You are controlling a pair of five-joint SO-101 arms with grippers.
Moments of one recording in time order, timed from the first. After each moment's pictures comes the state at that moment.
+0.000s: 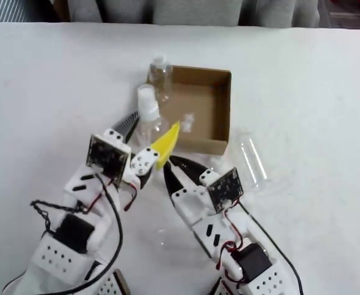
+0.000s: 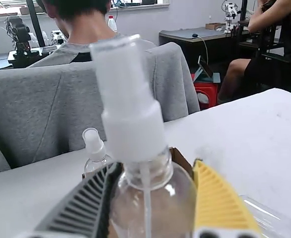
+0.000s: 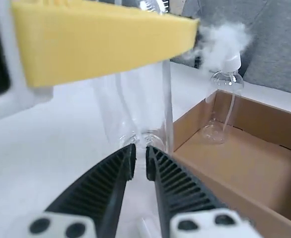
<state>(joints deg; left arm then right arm) 23.4 -74.2 72.0 18.5 -1.9 -38.6 -103.3 96.4 26.9 0.4</state>
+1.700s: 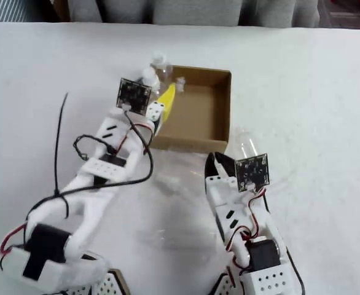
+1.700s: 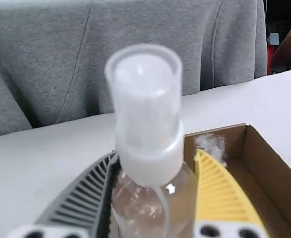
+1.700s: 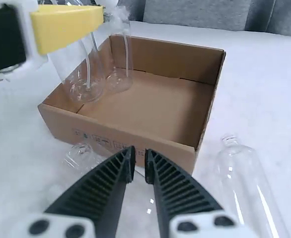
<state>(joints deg) 12.5 -6.3 54.2 -28.6 -1.8 -18.5 -102.5 96.4 37.4 0.3</state>
